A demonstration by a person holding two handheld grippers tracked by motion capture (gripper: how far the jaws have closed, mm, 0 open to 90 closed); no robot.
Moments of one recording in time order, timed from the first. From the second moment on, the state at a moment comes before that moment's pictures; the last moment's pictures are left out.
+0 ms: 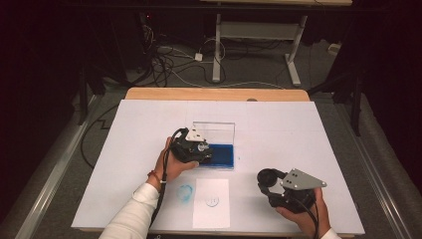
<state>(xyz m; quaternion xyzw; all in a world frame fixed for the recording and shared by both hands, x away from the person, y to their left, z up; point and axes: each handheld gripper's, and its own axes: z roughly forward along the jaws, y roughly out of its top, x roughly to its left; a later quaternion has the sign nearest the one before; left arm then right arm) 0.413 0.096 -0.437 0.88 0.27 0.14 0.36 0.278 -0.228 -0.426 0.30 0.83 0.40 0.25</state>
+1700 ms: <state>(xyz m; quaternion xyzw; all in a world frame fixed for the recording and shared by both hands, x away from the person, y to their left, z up) 0.410 0.079 -0.399 0.89 0.24 0.14 0.35 0.277 -0.232 -0.424 0.31 0.82 0.40 0.26</state>
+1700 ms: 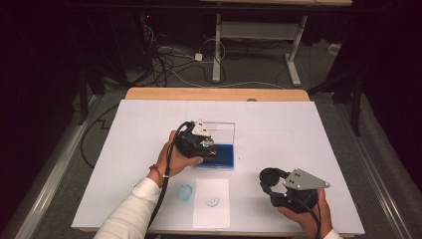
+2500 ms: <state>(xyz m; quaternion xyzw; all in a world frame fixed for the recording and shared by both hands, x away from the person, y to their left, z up) 0.413 0.058 -0.378 0.90 0.22 0.14 0.36 0.278 -0.233 -0.424 0.31 0.82 0.40 0.26</state>
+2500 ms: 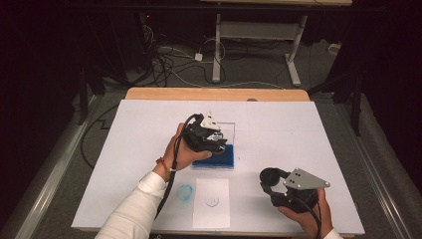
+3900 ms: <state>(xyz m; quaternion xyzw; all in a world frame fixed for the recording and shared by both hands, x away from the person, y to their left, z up) 0.420 0.048 -0.431 0.91 0.21 0.13 0.34 0.278 -0.230 -0.428 0.30 0.83 0.39 0.25</state>
